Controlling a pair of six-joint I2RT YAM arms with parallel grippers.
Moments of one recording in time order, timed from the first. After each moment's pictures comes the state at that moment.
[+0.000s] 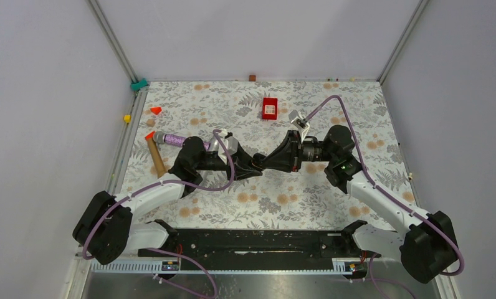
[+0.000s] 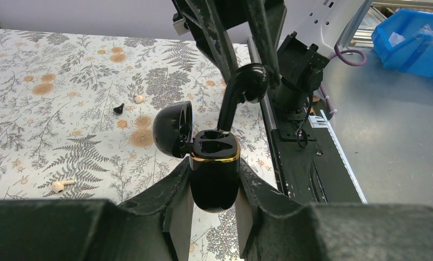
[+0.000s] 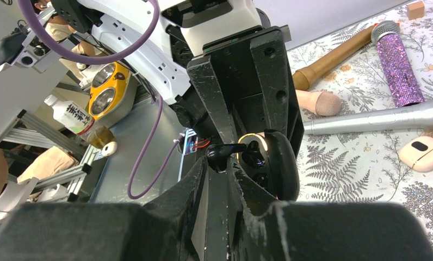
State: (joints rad) left arm -0.61 1.23 0.57 0.73 1.00 -0.13; right arm 0.52 1.11 0.69 0.51 -1.05 0.54
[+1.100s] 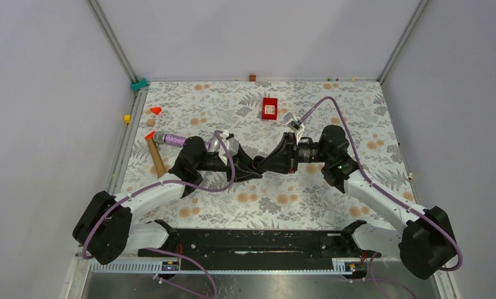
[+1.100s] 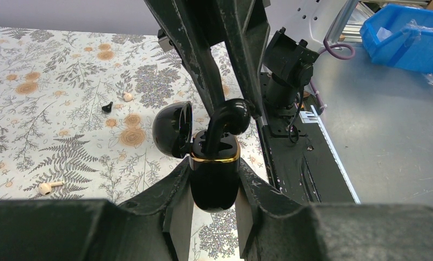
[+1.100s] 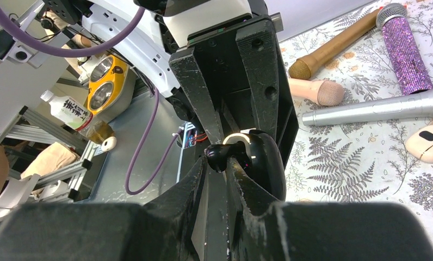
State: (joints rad) left arm -0.62 1.23 0.57 0.70 1.04 -0.12; right arm 0.55 1.14 0.69 0.47 -1.03 0.50
